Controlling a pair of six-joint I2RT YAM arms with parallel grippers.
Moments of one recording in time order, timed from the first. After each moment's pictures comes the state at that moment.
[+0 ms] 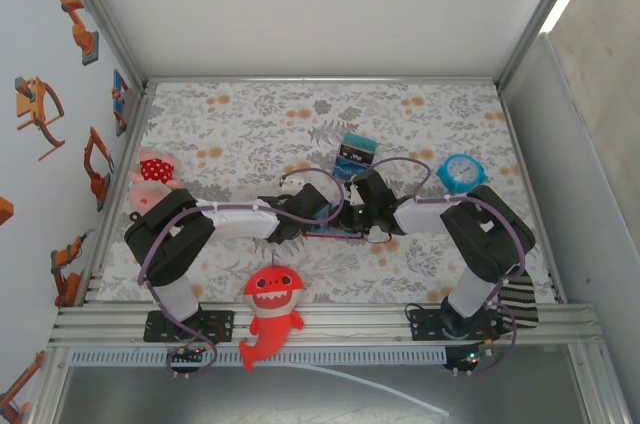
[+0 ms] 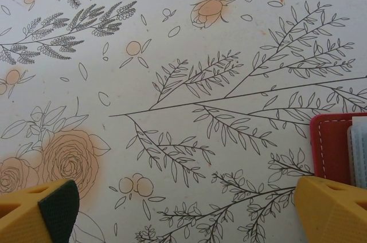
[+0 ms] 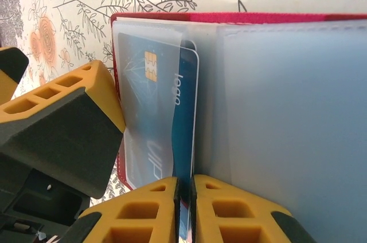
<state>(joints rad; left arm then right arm) -0.97 1.75 0.89 -0.33 -0.63 -0.62 0.67 1.69 0.69 0.12 -0.48 0.85</state>
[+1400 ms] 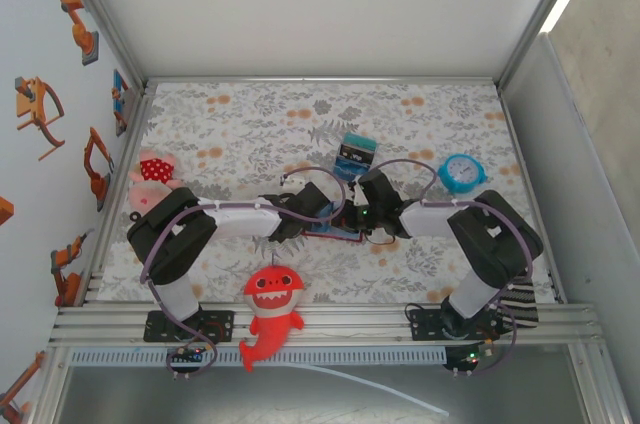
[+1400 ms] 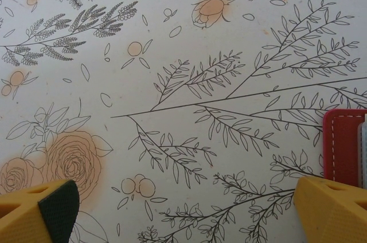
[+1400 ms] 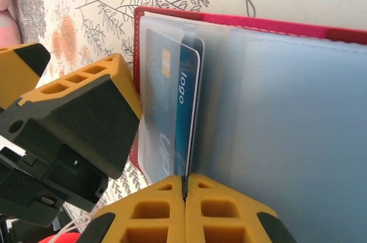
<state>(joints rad) -0.97 1.77 0.92 -0.37 -0.65 -0.62 0.64 1.64 0.64 0.15 -0.51 0.85</state>
